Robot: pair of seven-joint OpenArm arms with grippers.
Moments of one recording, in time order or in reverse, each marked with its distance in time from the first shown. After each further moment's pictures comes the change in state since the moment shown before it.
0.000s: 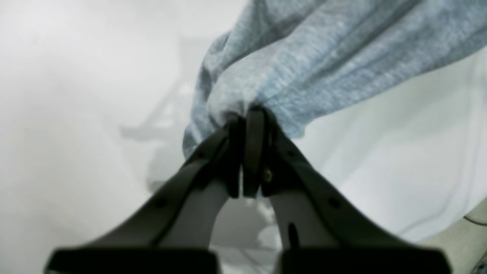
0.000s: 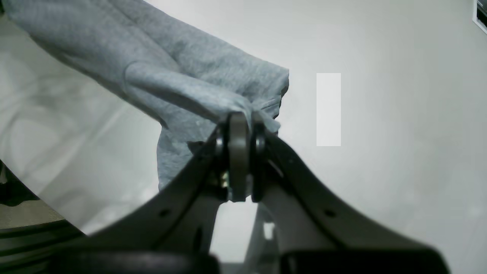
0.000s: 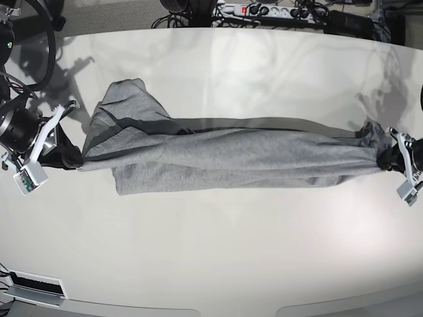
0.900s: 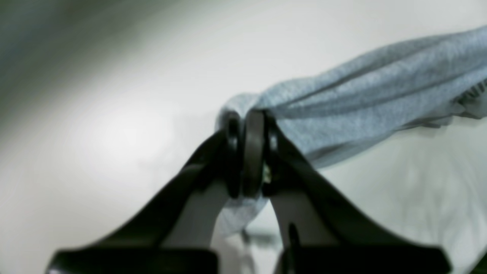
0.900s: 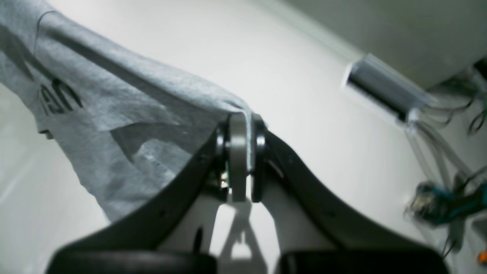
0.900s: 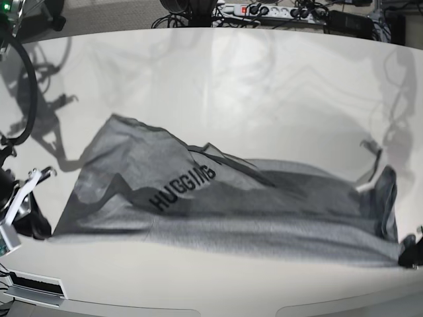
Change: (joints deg) left arm -27.8 0.1 0.0 -4.4 -15.4 -2.6 6.3; right arm 16.4 3.0 0.0 -0.1 -9.6 -3.5 3.4
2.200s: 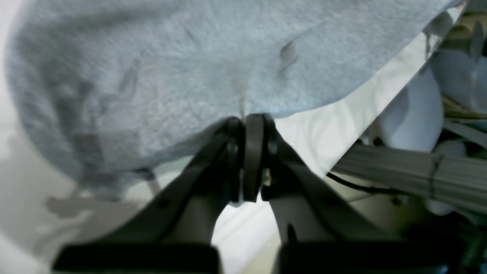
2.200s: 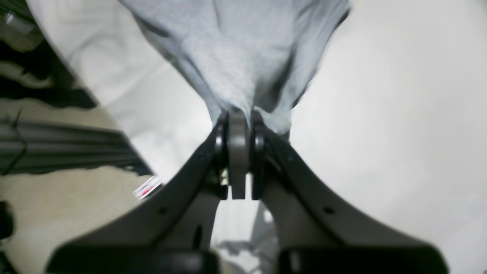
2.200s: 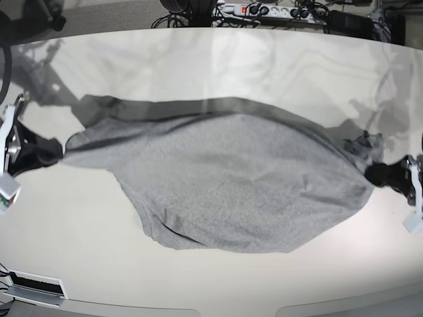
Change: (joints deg) left arm 14.8 2.5 0.0 -0.1 -27.3 -0.3 31.7; right arm -10.7 15.7 -0.3 0.2 44.0 4.7 -26.3
